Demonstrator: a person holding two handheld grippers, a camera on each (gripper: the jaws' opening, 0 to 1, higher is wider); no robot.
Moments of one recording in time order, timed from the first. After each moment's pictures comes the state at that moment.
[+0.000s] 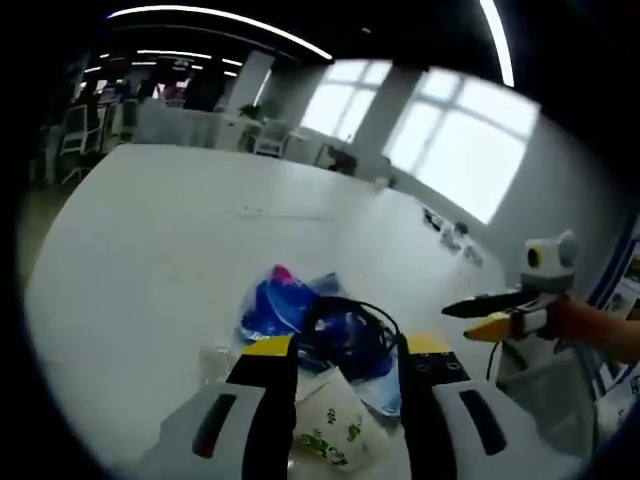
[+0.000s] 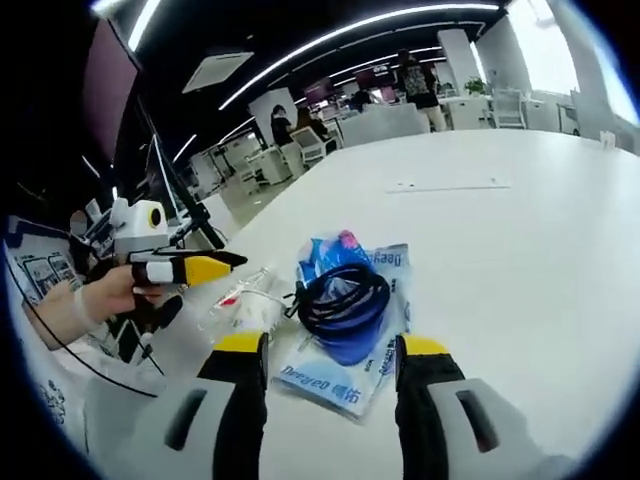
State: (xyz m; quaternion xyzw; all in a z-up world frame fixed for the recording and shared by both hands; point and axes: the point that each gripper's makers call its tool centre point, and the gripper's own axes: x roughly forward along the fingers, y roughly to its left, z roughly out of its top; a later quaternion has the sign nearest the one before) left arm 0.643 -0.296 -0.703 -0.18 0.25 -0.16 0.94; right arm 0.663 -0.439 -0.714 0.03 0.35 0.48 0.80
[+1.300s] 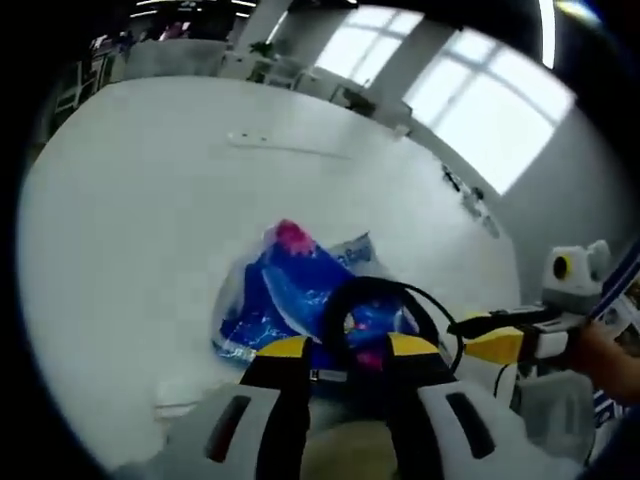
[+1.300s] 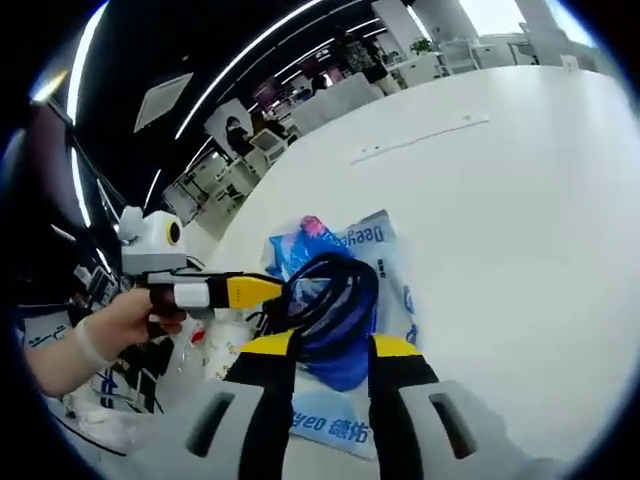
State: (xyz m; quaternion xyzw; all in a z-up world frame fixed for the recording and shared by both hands) left arm 0.698 -0.311 -0.776 -0.21 0.38 -0.16 0.89; right arm 0.686 -0.410 -0.765 0.12 0.42 0.42 0.80
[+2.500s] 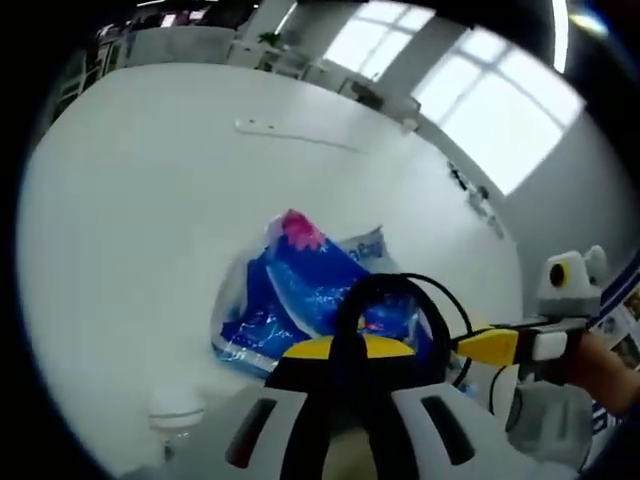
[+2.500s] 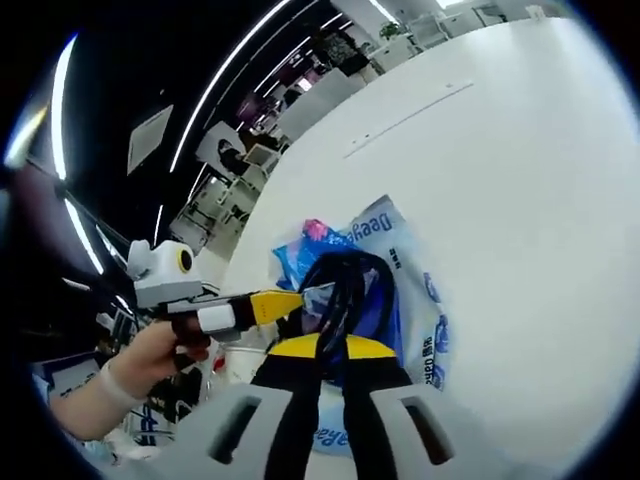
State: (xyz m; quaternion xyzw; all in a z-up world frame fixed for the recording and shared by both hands) left arm 0.703 -0.307 -0.787 -0.22 0.40 -0.15 0.88; right arm 0.685 -0.391 -0.769 0.21 0.45 0.40 0.77
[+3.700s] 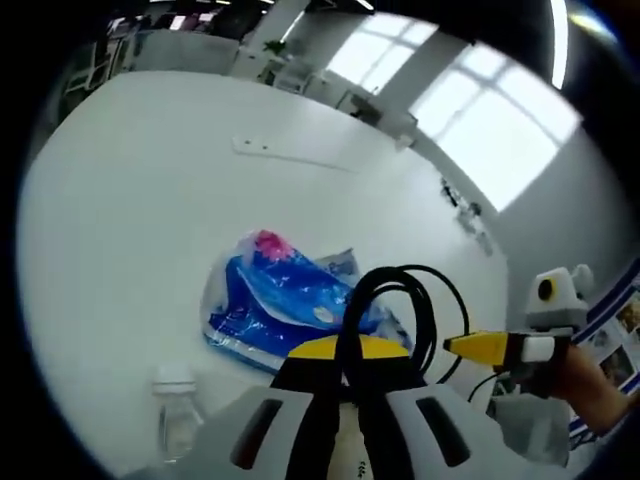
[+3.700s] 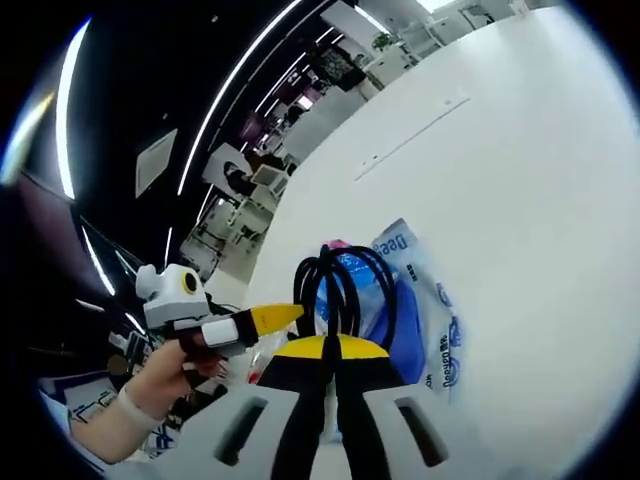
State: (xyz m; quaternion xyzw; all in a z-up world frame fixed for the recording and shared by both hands) left arm 0.691 -0.315 -0.744 -0.25 0.37 -0.15 0.88; right arm 0.676 -0.398 -0.726 0.26 0.42 0.40 0.77
